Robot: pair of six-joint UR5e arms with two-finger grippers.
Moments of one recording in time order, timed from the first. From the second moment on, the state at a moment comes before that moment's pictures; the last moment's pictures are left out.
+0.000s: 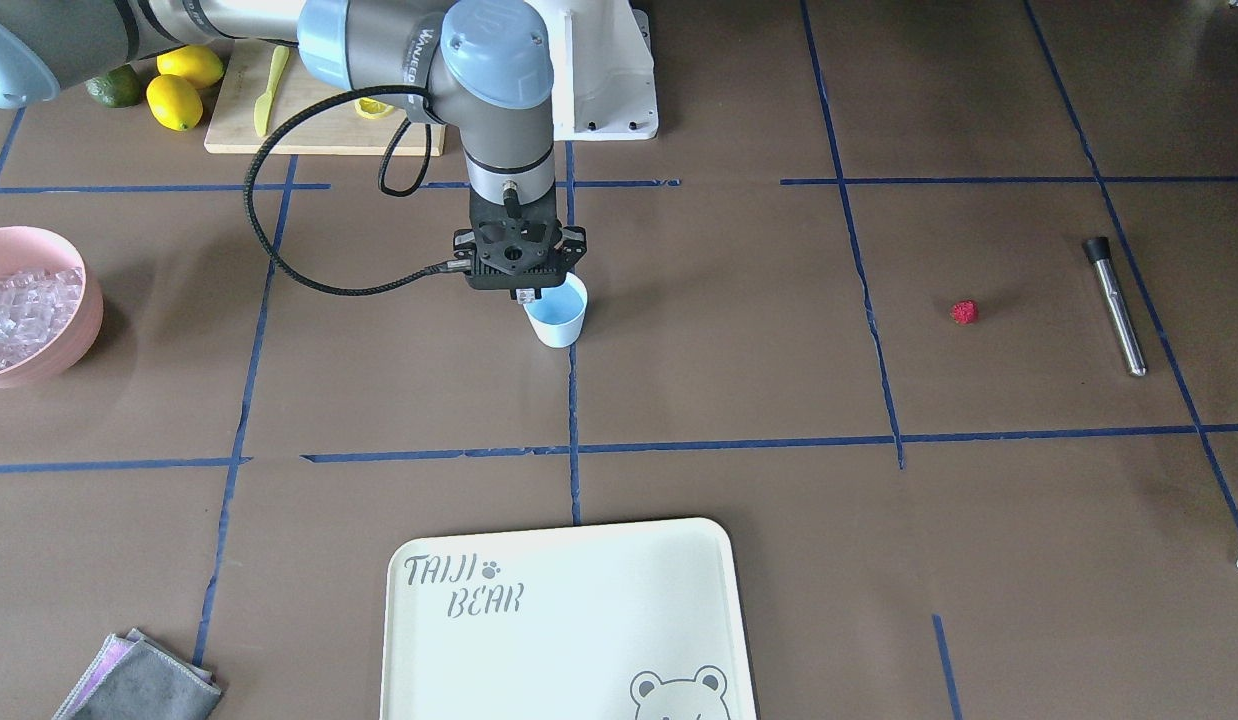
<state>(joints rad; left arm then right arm) -1.62 -1.46 -1.85 -1.47 -2.43 0.12 0.54 -0.71 1.60 -1.76 1.87 1.16</state>
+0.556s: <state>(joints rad) -1.63 -1.46 -1.85 -1.47 -2.43 0.12 0.50 -0.68 1.55 -1.76 1.87 1.16</state>
